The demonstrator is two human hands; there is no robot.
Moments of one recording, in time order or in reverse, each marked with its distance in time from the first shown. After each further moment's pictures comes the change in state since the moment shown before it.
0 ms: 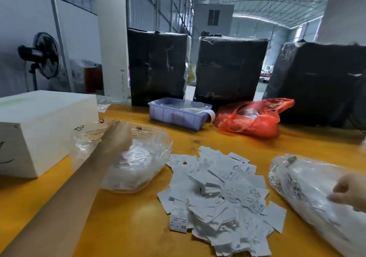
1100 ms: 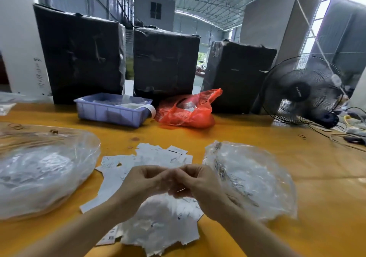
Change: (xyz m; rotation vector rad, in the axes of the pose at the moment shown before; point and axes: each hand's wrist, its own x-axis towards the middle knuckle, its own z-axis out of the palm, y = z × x) left_hand -0.131 0.133 0.085 -1.395 -0.725 0.378; right_hand -0.122 -0.172 0.034 1.341 -0.272 -0.307
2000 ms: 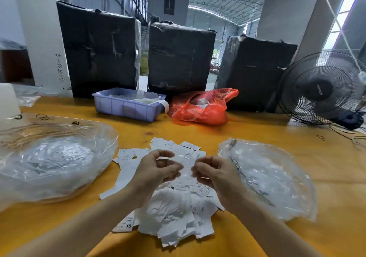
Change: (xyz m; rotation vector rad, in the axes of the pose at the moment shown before) left_hand 0.005 0.002 -0.008 -0.051 0.191 -0.035; right_hand 0.005 0.000 -0.008 -0.017 0.131 0.016
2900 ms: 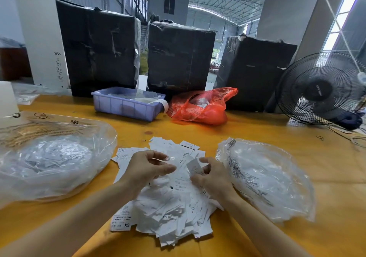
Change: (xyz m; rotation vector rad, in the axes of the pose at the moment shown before) left_hand 0.008 0.004 -0.014 0.174 0.106 -0.031; right_hand 0.029 0.036 -0.006 -0.546 0.090 0.033
